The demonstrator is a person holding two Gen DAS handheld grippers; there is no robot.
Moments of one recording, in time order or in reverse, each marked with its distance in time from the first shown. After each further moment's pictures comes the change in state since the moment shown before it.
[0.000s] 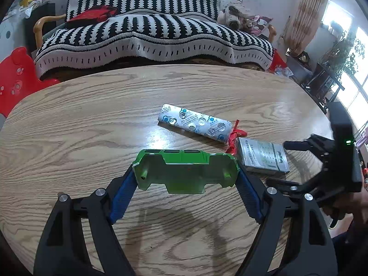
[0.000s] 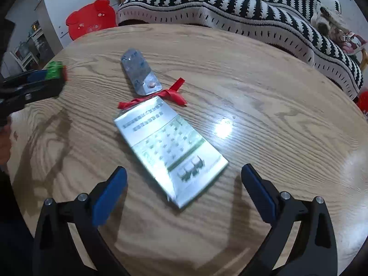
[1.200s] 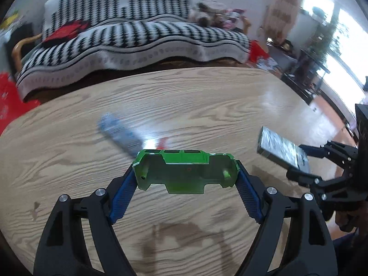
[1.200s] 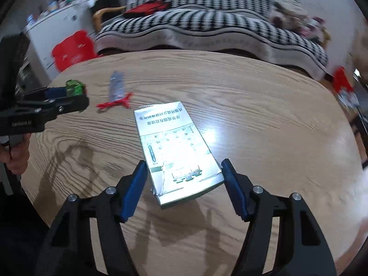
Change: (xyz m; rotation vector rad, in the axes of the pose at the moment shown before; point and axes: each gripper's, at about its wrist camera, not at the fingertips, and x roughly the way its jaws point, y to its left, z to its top) left arm -0.002 -0.110 0.013 0.131 0.000 -0.061; right arm -0.122 -0.062 -0.077 0.216 -0.125 -0.119
